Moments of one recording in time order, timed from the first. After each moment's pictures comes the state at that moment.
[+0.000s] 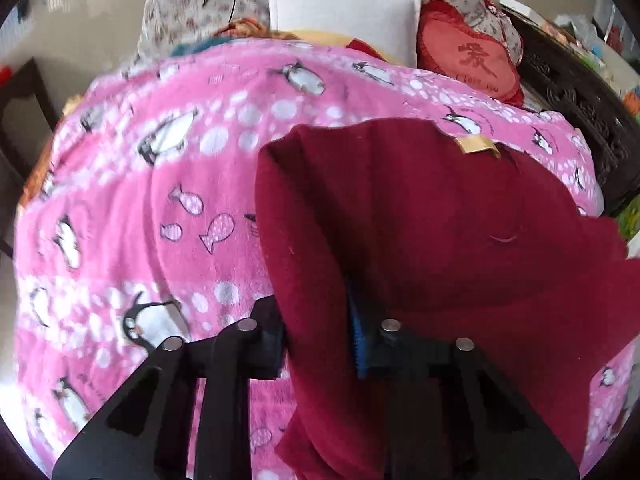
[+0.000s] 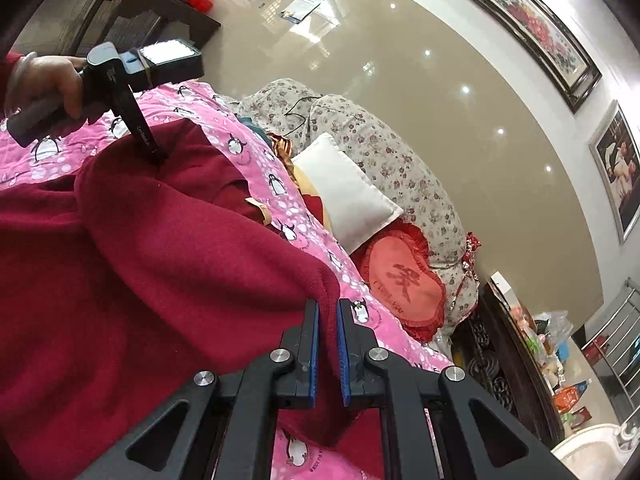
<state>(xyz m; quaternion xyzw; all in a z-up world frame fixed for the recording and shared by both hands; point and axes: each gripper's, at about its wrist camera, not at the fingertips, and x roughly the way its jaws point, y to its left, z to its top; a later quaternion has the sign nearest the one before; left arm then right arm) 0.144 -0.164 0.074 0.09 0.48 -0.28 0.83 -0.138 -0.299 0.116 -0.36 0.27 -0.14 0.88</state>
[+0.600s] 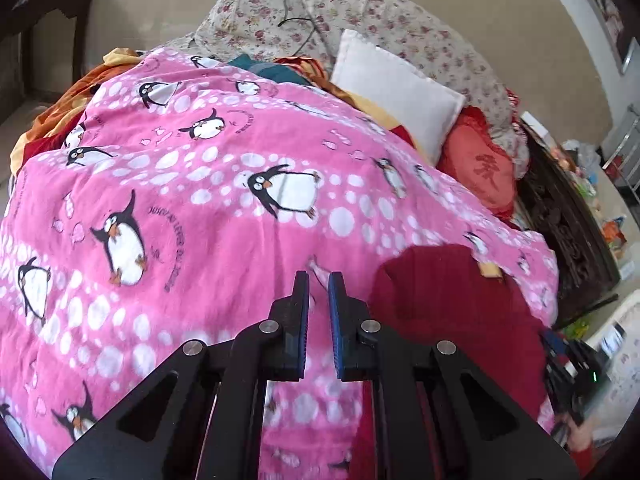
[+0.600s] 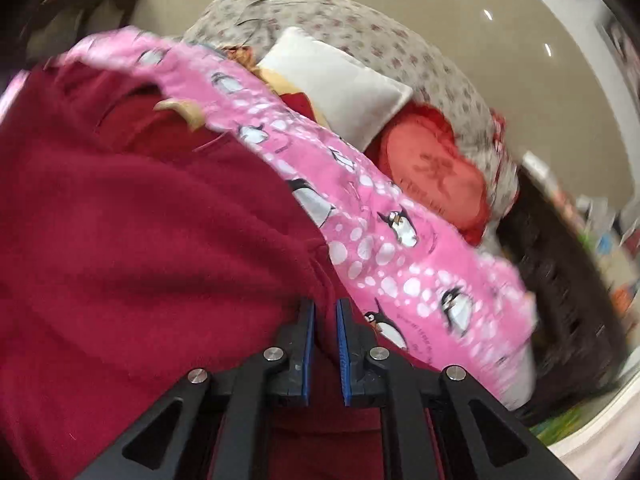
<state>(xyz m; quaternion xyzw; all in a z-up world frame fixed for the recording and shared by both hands) 0.192 -0.074 0.096 -0.10 0.45 -0.27 0.85 -0.014 -0.402 0.045 -0.18 0.40 -0.19 0.88</state>
